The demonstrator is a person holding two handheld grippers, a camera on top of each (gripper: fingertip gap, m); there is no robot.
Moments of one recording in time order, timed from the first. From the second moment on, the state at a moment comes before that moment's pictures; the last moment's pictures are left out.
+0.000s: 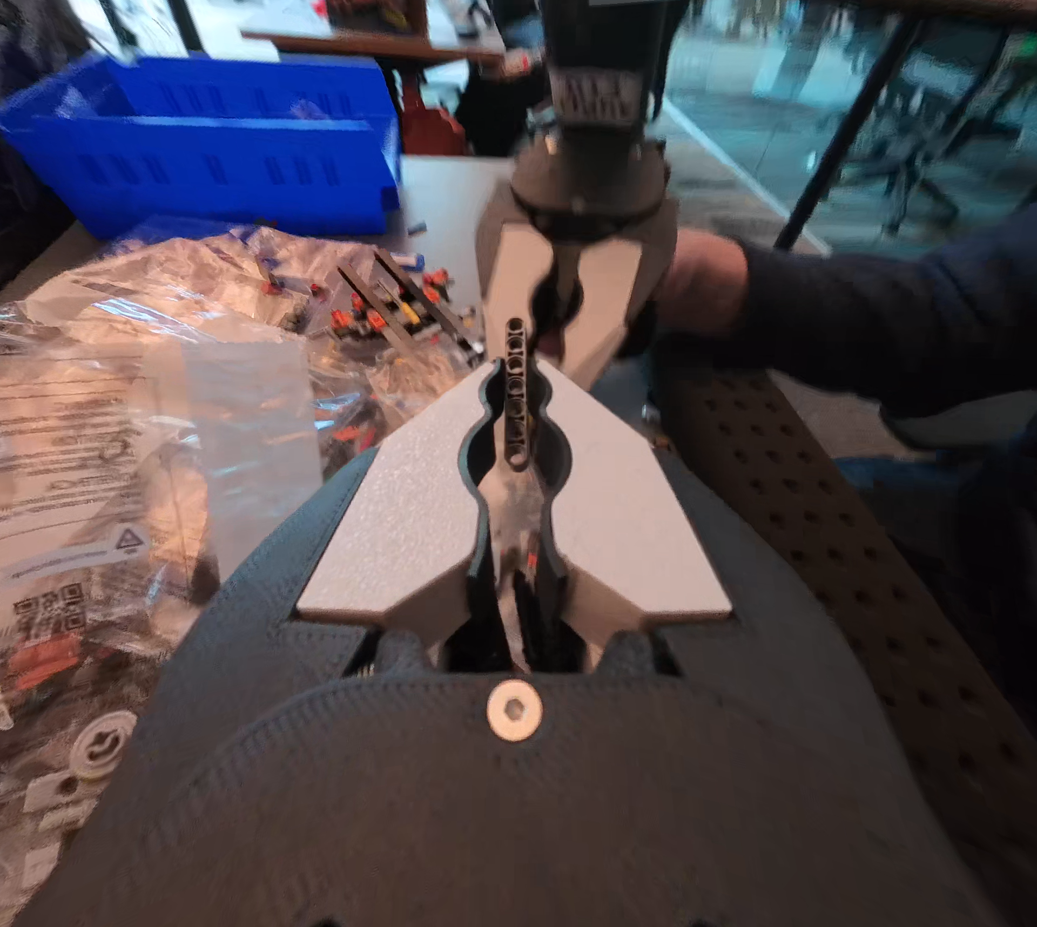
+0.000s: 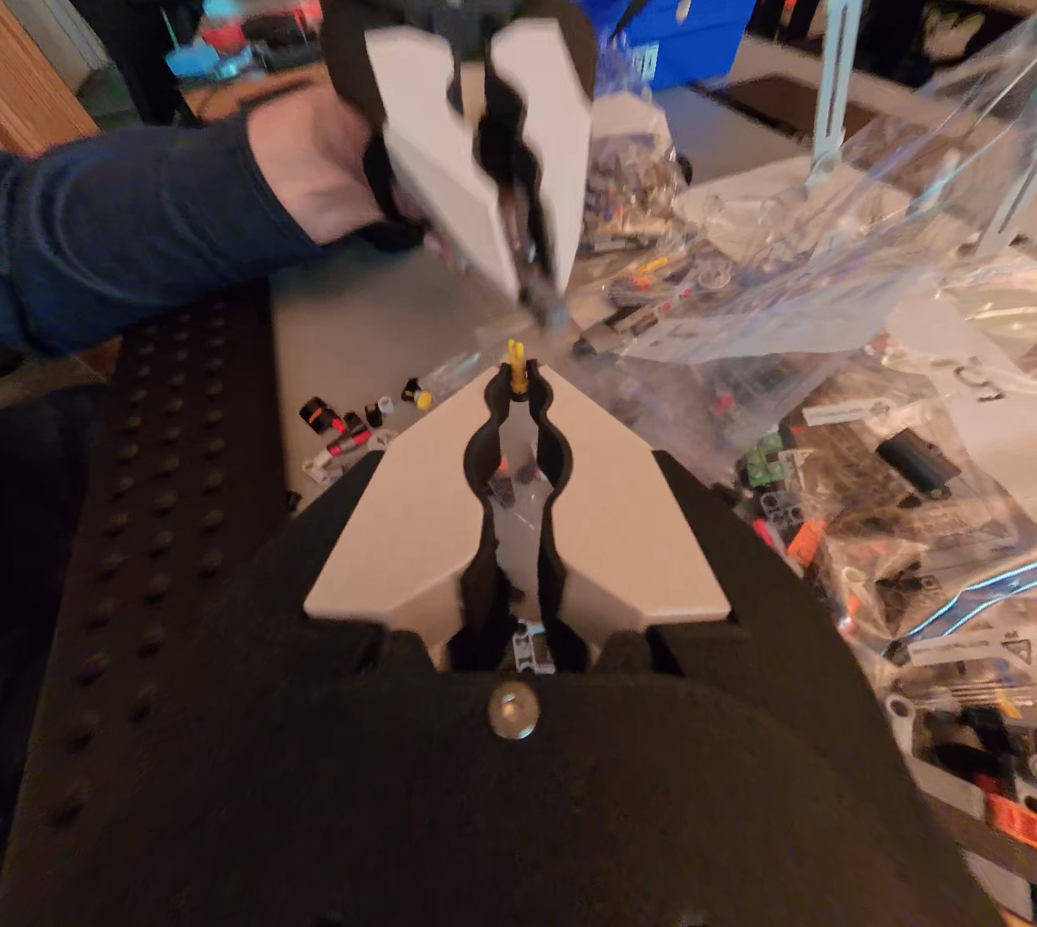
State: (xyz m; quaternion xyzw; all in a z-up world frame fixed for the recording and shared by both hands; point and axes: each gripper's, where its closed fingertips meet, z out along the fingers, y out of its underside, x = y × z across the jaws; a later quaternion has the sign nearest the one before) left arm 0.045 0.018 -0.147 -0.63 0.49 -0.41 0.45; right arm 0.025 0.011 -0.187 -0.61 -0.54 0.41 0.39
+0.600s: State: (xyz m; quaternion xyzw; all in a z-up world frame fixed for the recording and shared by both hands) left arm 0.027 0.028 -0.180 -0.68 0.47 -0.41 0.38; right arm 0.029 0.005 -0.233 -0.64 -0.61 0.34 0.32
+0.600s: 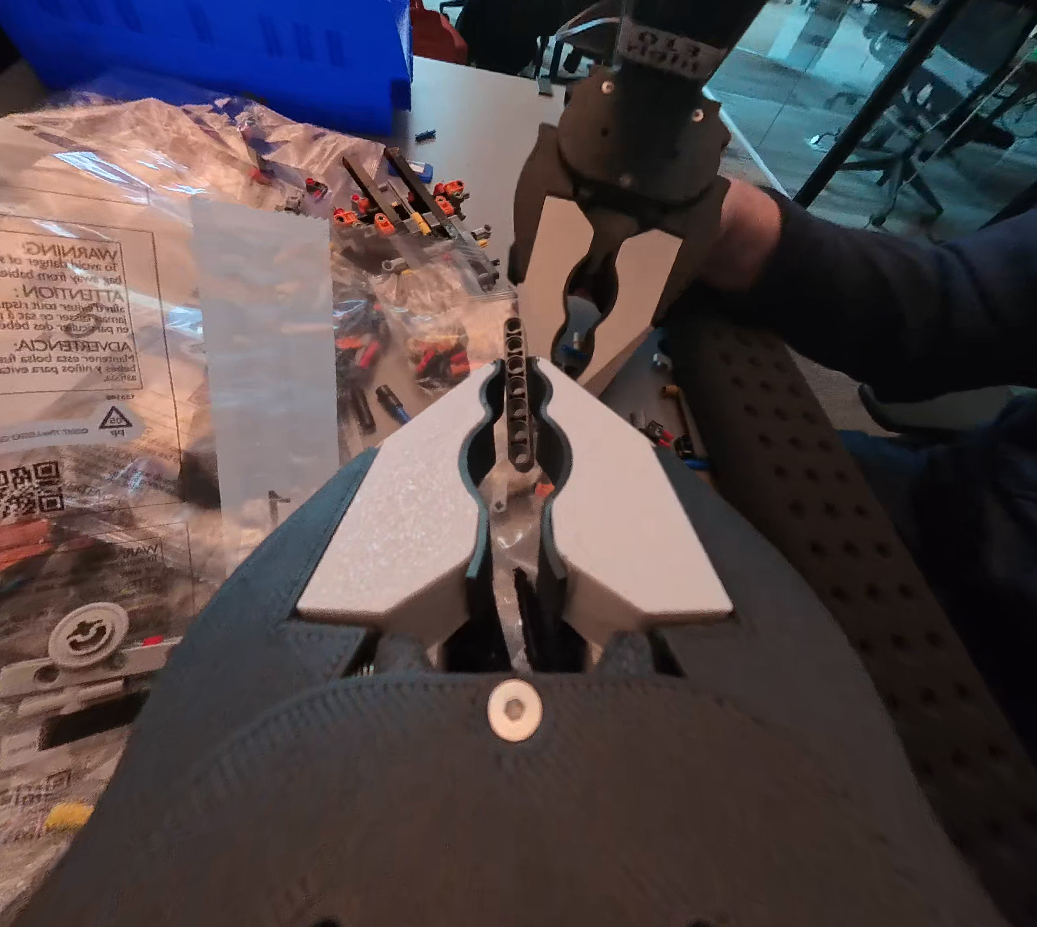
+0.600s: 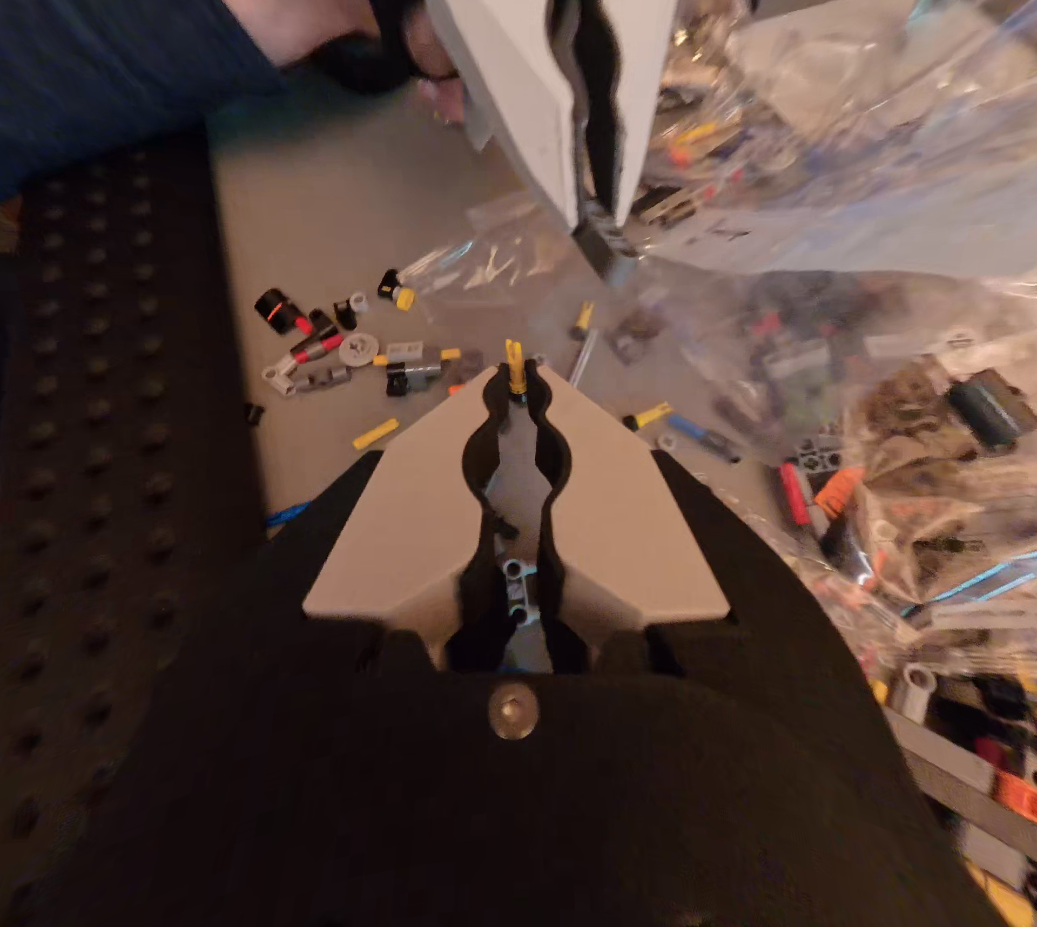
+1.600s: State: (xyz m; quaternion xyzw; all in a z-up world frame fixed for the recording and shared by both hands) left arm 0.031 0.013 -0.215 -0.71 0.49 -0.41 0.29; right arm 0.027 0.023 -0.218 -0.58 -0.65 0.20 0.45
